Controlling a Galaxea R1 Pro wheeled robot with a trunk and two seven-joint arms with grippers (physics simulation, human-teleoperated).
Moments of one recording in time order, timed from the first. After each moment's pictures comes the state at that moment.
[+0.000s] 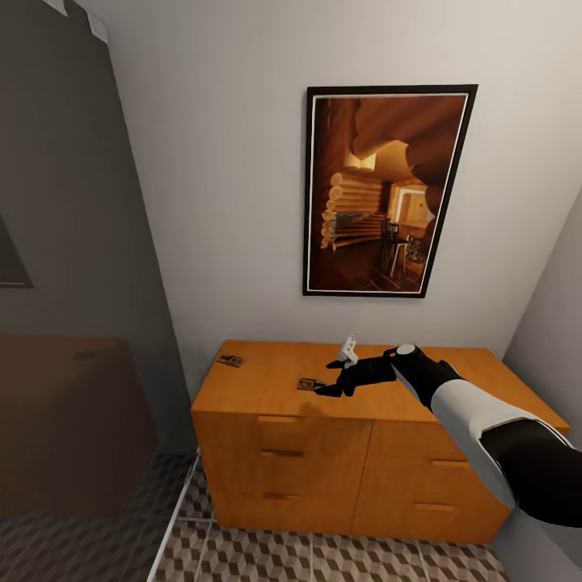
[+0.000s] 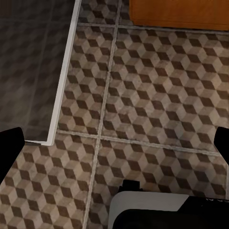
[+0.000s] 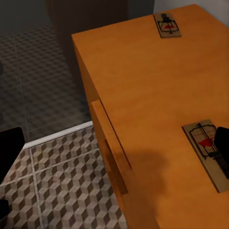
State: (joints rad) left arm -0.22 0.00 -0.29 -0.02 0.30 -0.45 0.15; right arm -1.17 -0.07 0.37 -0.21 0.10 -0.01 1.07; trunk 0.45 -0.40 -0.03
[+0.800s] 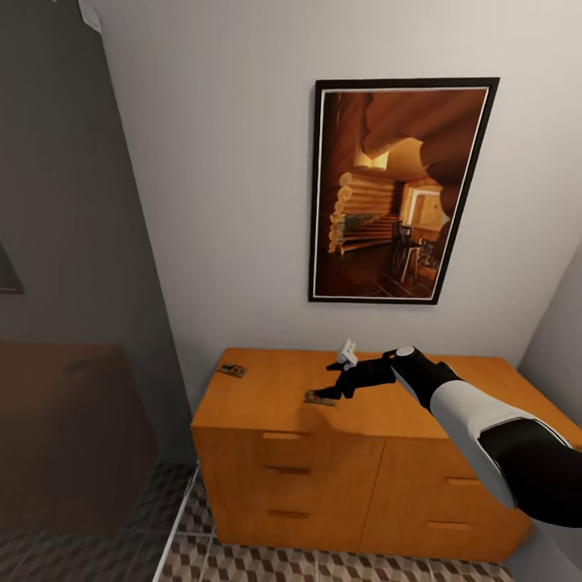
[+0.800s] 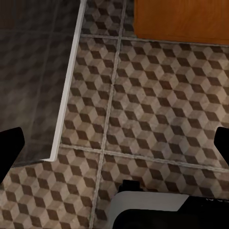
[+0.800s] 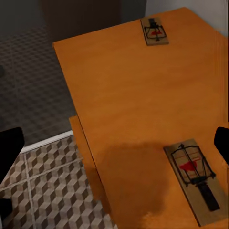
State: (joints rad) left arm -0.22 0.00 -0.29 -0.02 0.30 -0.45 0.15; right arm -1.17 -0.06 0.37 -0.19 0.10 -0.01 1.07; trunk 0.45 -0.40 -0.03
